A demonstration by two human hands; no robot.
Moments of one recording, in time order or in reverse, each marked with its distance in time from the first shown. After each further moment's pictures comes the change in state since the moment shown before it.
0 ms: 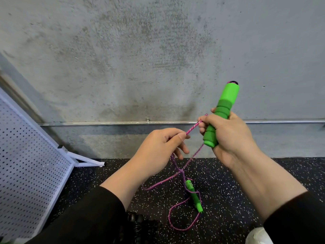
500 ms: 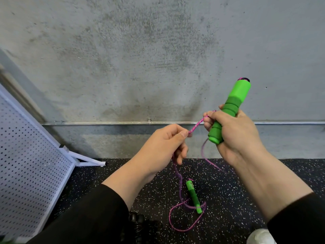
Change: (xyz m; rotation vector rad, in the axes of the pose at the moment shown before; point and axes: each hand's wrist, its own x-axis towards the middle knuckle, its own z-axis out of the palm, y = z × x) left_hand -0.003 0.006 0.001 -0.184 -0.038 -0.047; right_hand 0.003 -0.004 0.002 0.096 0.032 -0.060
